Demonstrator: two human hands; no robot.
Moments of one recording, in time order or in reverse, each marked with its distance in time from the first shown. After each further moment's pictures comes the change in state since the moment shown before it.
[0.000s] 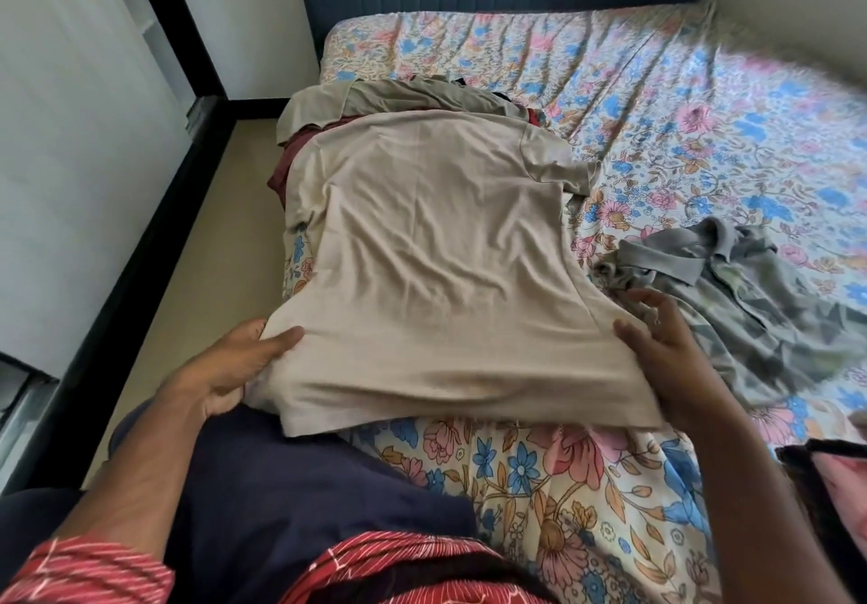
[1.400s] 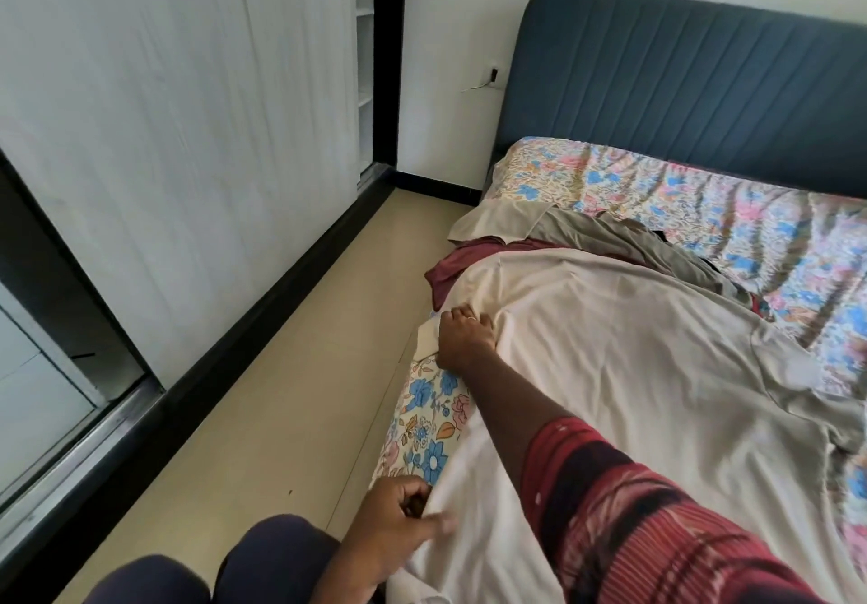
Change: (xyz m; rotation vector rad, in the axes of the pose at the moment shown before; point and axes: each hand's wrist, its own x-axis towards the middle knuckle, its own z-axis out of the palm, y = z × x) left_hand 0.058 -0.047 -0.009 0.003 0.172 0.138; right_hand 0.191 -0.063 0.541 -1.599 -0.516 -0.695
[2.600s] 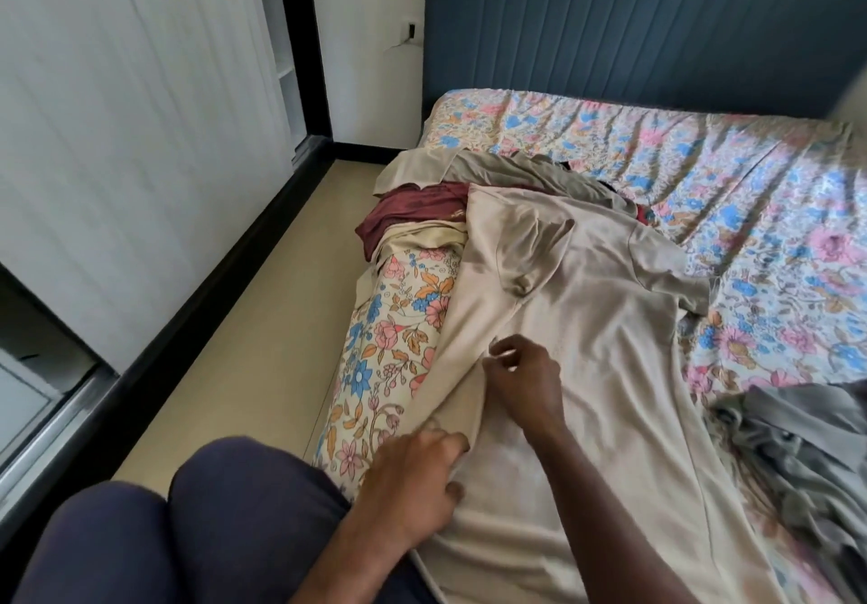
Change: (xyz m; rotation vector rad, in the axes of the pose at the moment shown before) left_hand -0.077 0.056 0.117 1.123 -0.050 0.445; right_hand -0.277 0.121 0.036 1.116 0.407 0.495
